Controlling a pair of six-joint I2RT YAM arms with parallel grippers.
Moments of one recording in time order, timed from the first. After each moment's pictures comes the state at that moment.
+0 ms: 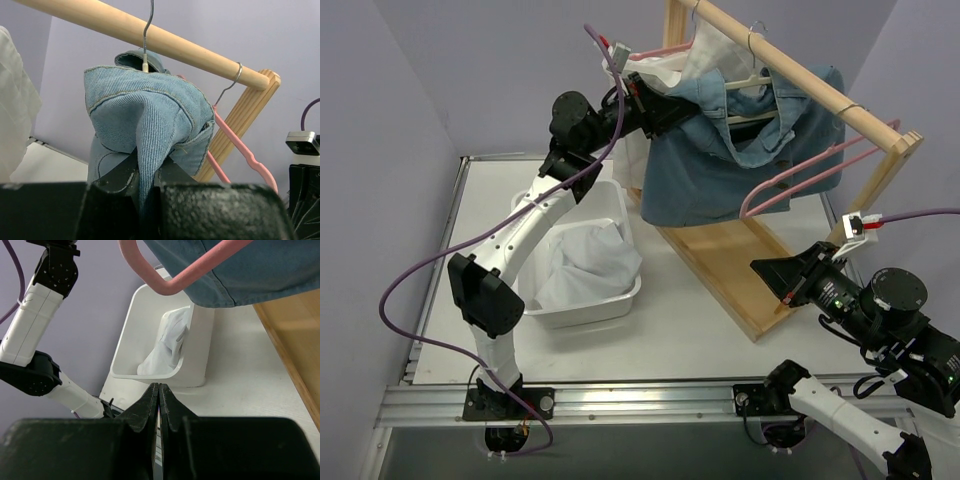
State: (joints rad) left arm -0.59 1.89 2.02 0.37 0.62 -0.78; right arm 0.64 0.61 1.32 -0.88 0.04 0.70
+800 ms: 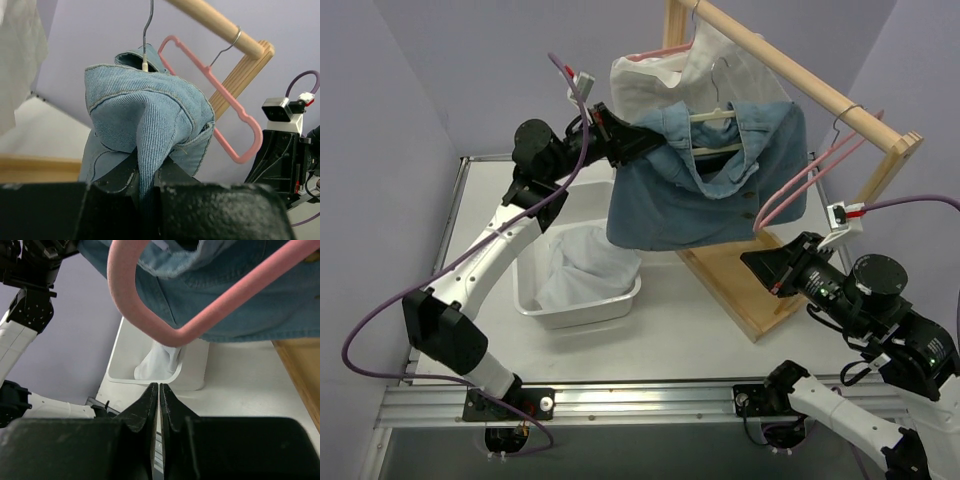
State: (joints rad) left arm -0.51 1.60 1.61 0.40 0.67 -0.82; right arm 0.64 0.66 1.30 -0.83 0.04 0.70
